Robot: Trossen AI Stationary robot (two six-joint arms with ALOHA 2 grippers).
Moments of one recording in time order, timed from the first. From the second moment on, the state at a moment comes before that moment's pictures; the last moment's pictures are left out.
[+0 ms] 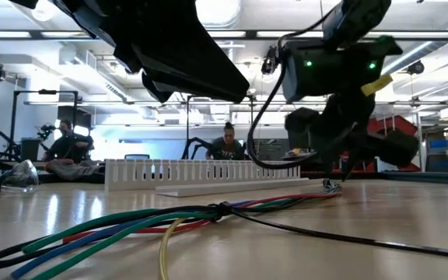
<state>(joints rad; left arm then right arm) -0.51 1.81 1.05 0.15 -0.44 -0.40 0.09 1.88 1.00 -0.81 0.57 -0.68</state>
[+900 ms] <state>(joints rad) -0.51 1.81 1.05 0.15 -0.44 -0.40 0.09 1.88 1.01 -0.70 0.57 -0.80</state>
